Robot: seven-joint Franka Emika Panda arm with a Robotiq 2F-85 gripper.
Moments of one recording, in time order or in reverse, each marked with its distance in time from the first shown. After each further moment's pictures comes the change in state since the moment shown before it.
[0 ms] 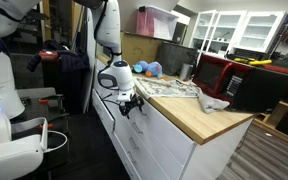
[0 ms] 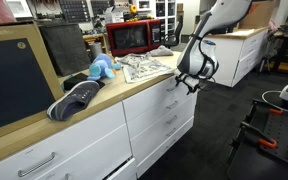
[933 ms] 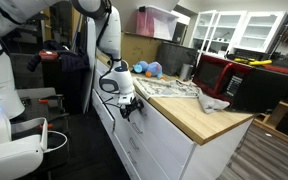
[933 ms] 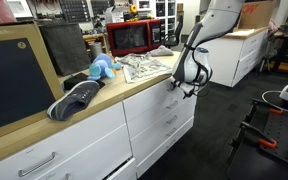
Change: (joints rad) arm 0.132 0.099 -0.094 0.100 0.002 0.002 0.062
